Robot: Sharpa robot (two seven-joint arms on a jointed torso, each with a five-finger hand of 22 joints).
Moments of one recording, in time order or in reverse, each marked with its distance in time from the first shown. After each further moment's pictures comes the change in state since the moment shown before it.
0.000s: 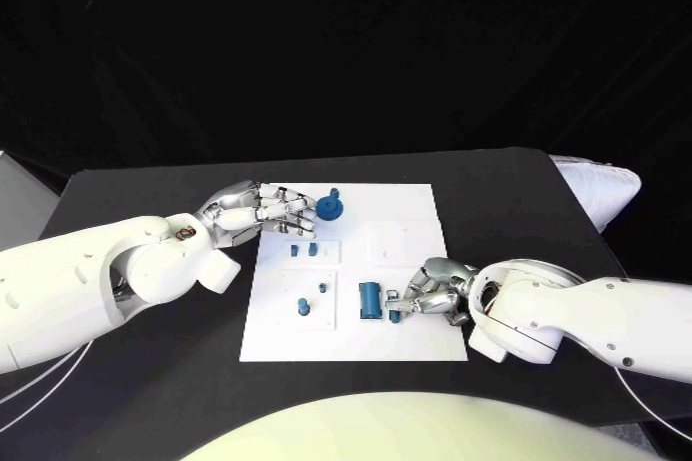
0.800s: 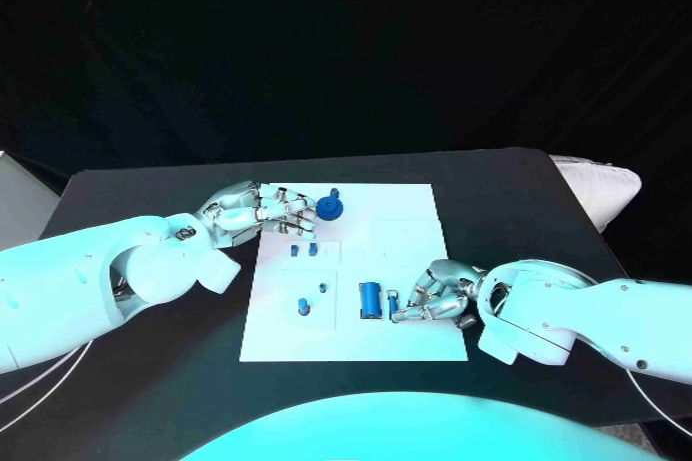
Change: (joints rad) left arm 0.000 -0.001 0.000 0.000 -0.002 0.000 -0.002; left_hand 0.000 0.000 0.000 0.000 0.000 0.000 0.000 0.000 0.000 0.000 0.000 0.000 0.000 0.000 0.000 0.000 0.000 0.000 0.000 0.000 0.000 -0.001; right arm -0.001 -0.039 0.000 0.012 0.001 0.044 0.039; right_hand 0.083 -0.034 -0.058 -0.075 -0.071 0.000 0.000 0.015 -0.012 0.000 0.000 0.000 0.000 0.000 0.000 0.000 0.000 0.000 0.000 0.000 0.000 0.000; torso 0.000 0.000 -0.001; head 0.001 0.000
